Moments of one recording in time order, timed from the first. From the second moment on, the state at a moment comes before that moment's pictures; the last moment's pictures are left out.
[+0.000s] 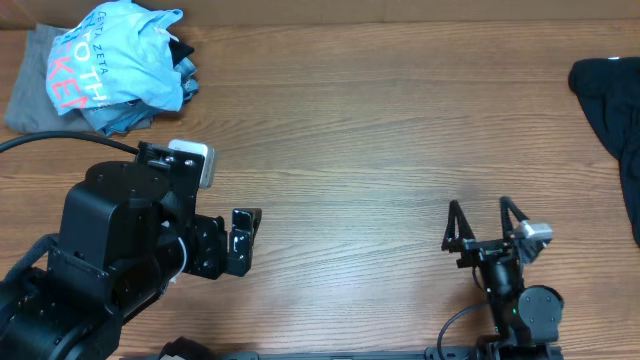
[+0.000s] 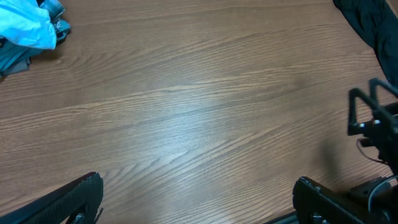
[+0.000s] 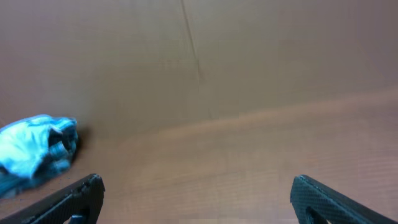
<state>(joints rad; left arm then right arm) -0.45 1.09 1.79 -1.52 0.03 -0.28 0.05 0.01 0.02 0.01 -0.10 0.28</state>
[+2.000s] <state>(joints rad) -0.09 0.23 0.68 -0.87 0.05 -0.31 0.05 0.01 0.02 -0.03 -0.10 0.28</state>
